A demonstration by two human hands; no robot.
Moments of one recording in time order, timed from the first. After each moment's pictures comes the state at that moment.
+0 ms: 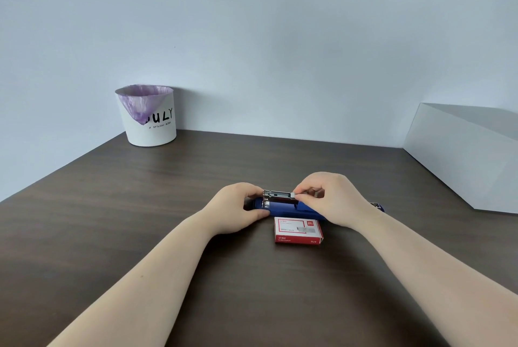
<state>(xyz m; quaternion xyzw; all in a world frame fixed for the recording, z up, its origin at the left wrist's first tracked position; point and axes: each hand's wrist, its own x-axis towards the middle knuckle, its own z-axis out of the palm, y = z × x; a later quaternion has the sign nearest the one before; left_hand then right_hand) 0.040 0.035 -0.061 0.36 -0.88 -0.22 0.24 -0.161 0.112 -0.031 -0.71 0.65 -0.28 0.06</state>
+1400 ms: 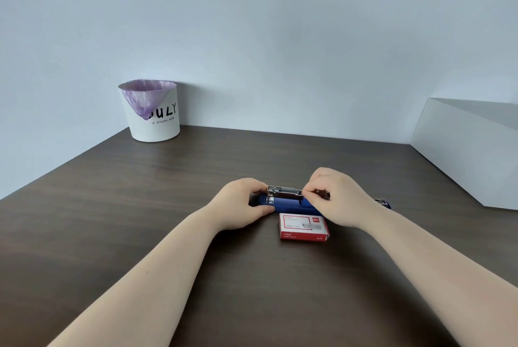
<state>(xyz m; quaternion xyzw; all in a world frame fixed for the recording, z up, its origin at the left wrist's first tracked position) 0.039 0.035 -0.061 0.37 -0.88 -0.21 0.23 -0.164 0.111 -0.035 -0.74 0.63 -0.24 0.03</state>
